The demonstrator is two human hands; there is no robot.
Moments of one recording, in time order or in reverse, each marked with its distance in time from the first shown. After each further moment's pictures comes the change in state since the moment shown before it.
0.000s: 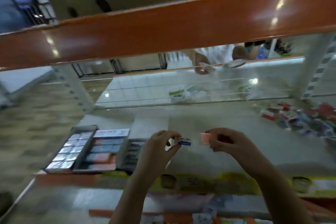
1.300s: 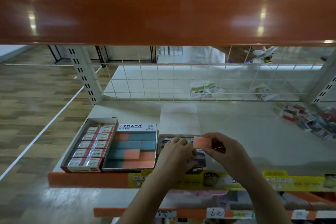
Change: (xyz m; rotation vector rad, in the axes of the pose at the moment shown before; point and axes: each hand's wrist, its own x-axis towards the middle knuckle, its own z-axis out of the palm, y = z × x) left_hand -0.014 -0.078 -0.033 0.232 -0.351 0.165; right_hand 0.013 -0.020 0.142 -0.521 0.131 -0.058
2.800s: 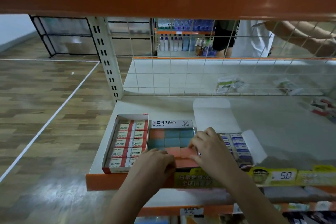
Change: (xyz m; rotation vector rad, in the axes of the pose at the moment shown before) left_hand -0.092 -0.137 -0.046 -0.006 -0.120 0.029; right_hand 0.031 -0.078 0.132 -0.674 -0.113 -0.233
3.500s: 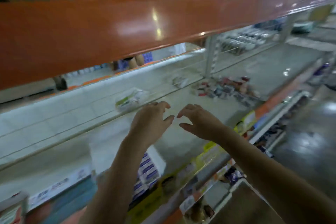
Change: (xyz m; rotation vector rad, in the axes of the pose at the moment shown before) left_hand 0.202 0.185 -0.028 -0.143 0.199 0.352; right_hand -0.072 0.197 -0.093 0.054 0.118 0.462
